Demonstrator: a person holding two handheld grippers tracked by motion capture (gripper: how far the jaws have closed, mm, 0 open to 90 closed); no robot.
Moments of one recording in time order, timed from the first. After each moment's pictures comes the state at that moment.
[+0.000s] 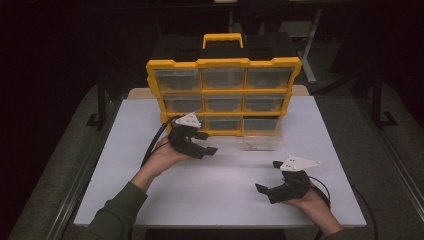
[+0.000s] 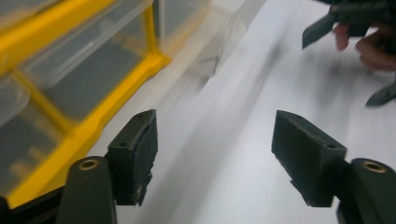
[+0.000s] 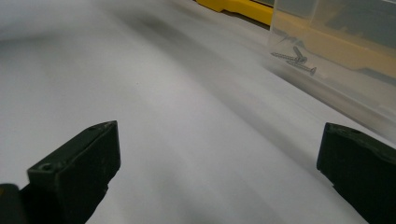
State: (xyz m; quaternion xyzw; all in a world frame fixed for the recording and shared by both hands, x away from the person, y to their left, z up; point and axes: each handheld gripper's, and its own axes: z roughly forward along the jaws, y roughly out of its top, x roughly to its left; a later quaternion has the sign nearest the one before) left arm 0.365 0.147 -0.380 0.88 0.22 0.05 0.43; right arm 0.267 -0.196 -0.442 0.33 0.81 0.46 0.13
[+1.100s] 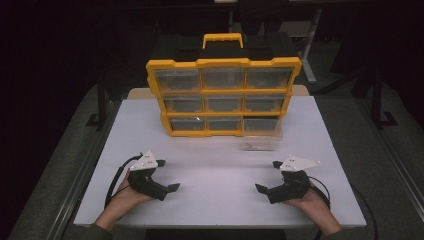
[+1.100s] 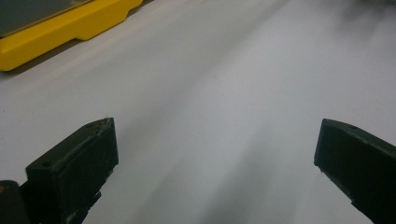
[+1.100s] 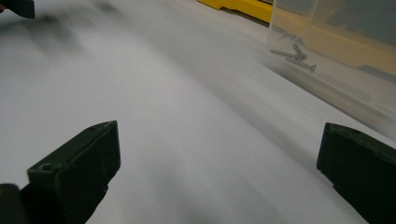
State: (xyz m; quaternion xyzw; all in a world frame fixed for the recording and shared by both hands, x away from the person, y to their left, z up) left arm 0.288 0.245 -0.442 0.85 0.28 0.10 0.44; right arm 0.267 -0.195 -0.443 0.33 0.81 0.45 0.13
